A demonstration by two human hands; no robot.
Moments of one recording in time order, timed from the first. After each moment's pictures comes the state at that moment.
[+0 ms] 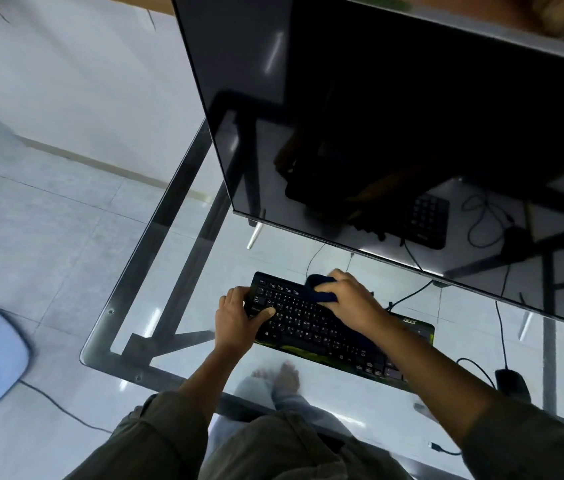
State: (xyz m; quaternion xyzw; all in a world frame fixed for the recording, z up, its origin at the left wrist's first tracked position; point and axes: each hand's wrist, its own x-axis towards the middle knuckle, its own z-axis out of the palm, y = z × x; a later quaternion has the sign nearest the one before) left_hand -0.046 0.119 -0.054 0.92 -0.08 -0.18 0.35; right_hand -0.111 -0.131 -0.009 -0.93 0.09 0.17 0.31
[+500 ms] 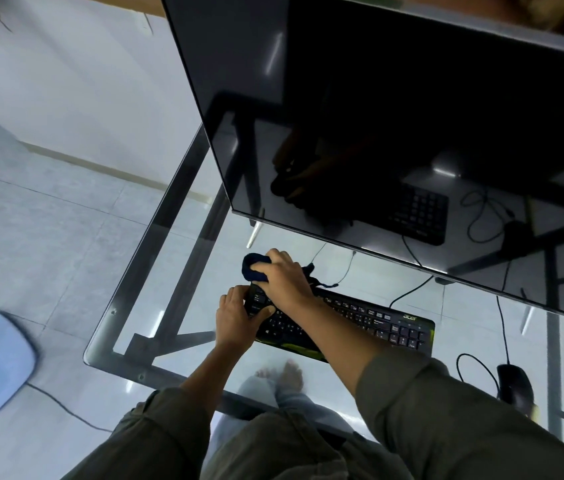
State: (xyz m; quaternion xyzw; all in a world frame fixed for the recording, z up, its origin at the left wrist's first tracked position) left_hand -0.046 0.117 -0.054 0.93 -0.09 -0.18 0.32; right_hand -0.034 -0.032 -0.015 -0.95 0.06 0.09 0.28
